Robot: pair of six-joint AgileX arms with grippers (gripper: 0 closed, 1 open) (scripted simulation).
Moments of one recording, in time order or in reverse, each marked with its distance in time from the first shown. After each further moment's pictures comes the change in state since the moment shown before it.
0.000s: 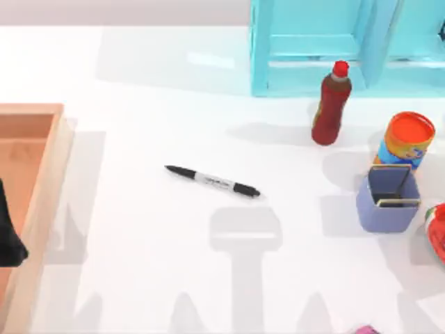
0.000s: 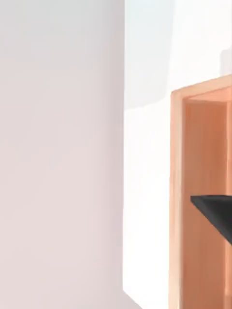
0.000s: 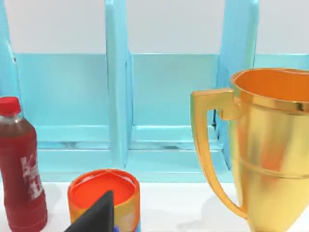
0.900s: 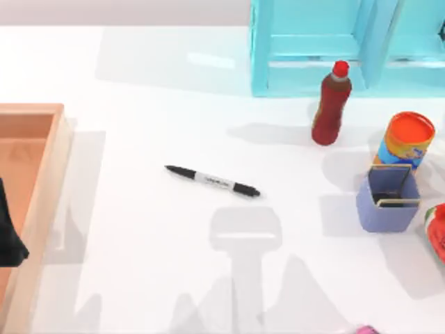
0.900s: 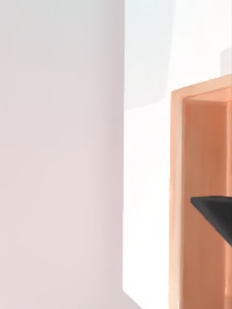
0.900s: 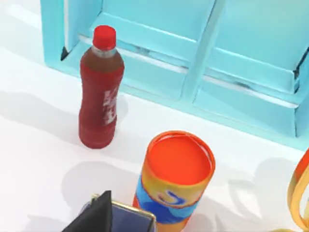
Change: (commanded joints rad) left arm 0.000 0.000 0.000 0.000 0.000 0.000; right arm 0.213 0.691 0.604 -0.335 0.025 -0.180
